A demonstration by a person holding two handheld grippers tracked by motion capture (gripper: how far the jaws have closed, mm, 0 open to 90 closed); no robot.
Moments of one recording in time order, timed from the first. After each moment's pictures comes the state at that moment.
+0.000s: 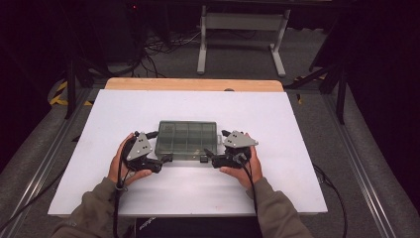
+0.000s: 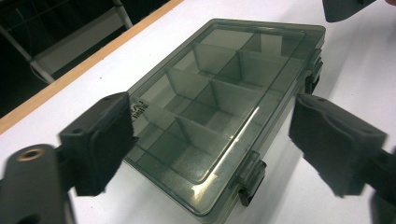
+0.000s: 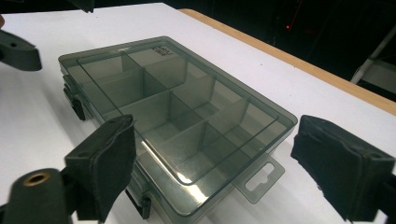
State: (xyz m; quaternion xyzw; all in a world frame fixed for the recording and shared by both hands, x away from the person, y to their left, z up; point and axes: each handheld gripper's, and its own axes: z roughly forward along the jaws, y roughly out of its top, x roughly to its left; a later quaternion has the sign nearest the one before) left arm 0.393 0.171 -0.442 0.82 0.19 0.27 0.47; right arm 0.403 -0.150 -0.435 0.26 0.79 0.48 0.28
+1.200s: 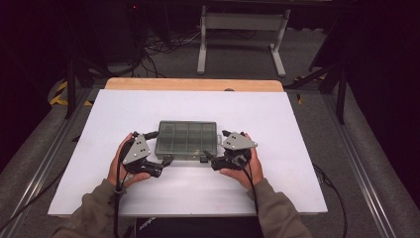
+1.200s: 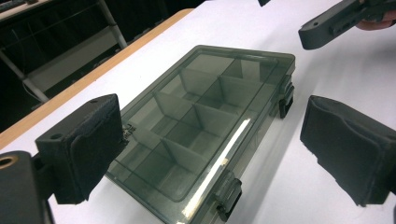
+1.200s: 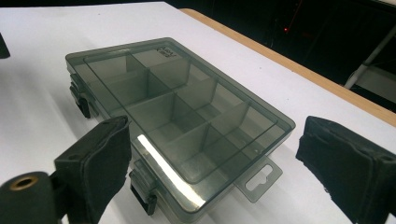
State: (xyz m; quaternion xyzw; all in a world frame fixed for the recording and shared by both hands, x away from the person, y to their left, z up) left arm 0.379 0.169 -0.431 0.80 0.17 0.27 0.50; right arm 0.395 -0.147 -0.428 0.25 0.79 0.47 0.29
